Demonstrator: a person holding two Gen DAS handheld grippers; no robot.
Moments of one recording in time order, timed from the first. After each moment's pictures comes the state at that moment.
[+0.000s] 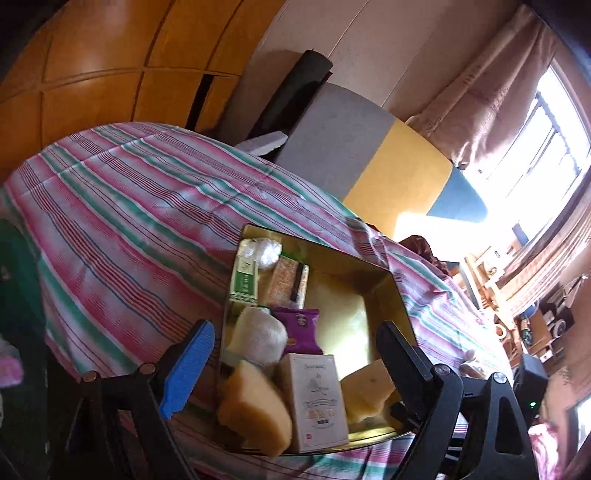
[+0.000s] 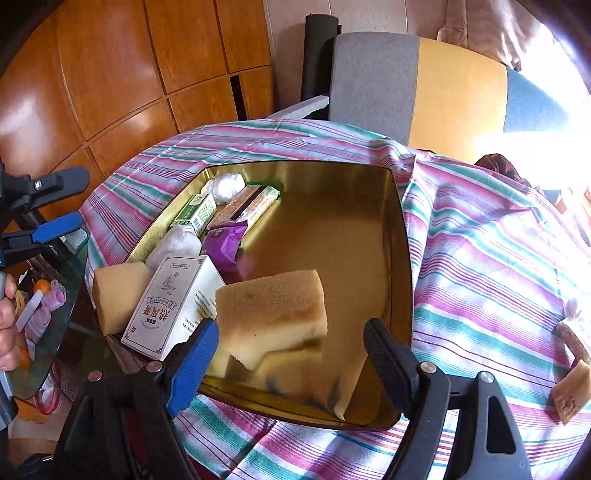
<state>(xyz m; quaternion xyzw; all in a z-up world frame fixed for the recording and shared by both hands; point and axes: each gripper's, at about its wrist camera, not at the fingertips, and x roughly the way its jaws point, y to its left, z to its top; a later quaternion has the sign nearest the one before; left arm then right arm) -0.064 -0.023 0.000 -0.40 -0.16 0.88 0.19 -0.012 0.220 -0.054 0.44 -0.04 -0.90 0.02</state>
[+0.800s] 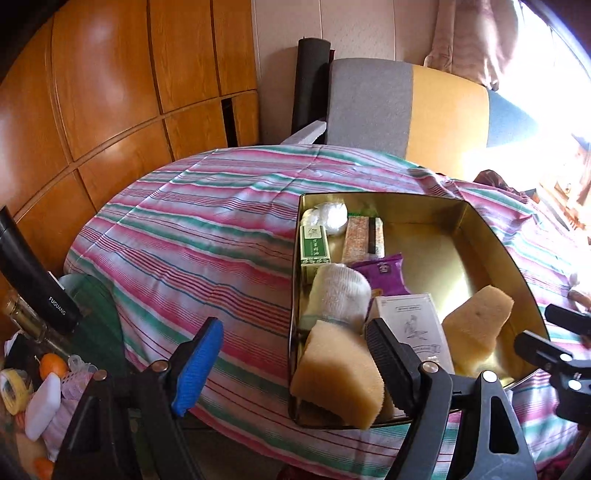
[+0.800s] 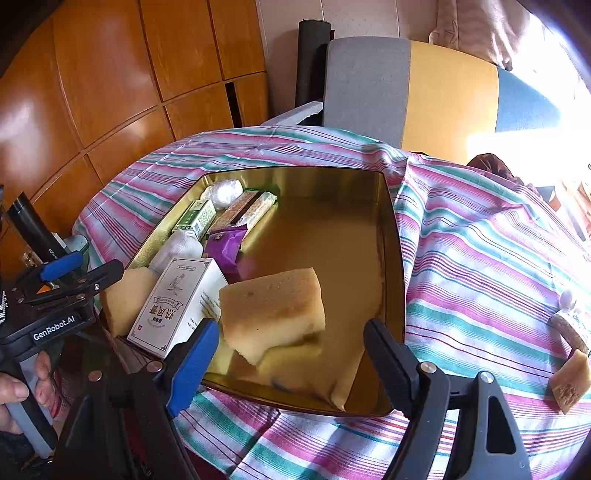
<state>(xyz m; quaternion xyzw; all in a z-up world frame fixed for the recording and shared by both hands) -0.036 0.010 -0.041 -0.38 0.05 0.92 0.08 -0.002 0.219 -0.048 0.43 -0.05 -0.90 0.01</state>
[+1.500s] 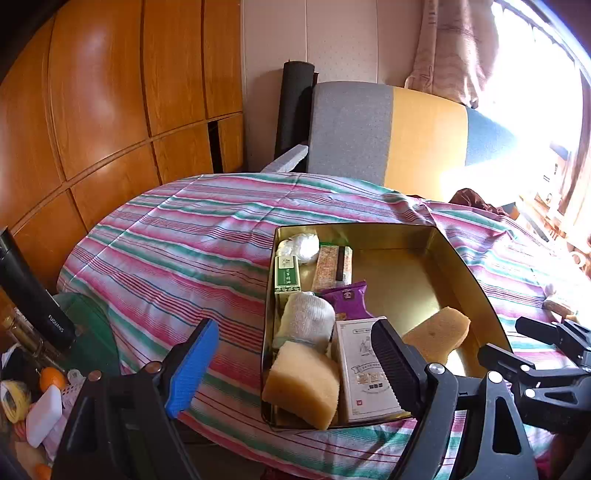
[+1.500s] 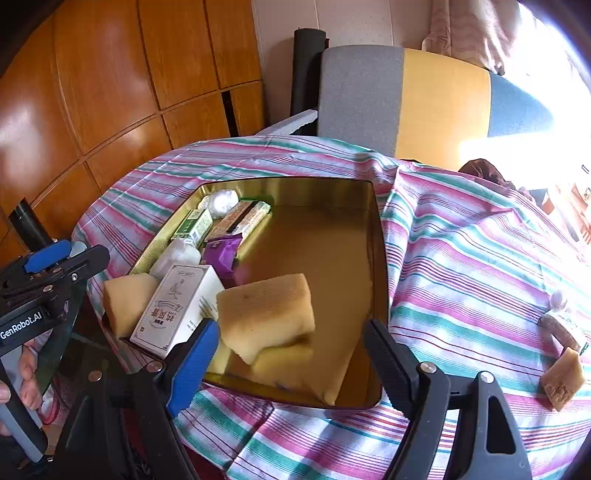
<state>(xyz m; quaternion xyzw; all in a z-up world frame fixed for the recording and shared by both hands) -0.018 0.024 -0.009 -0.34 0.04 0.93 0.11 0.010 0.227 -0.038 0.41 -0.05 -0.91 0.00</state>
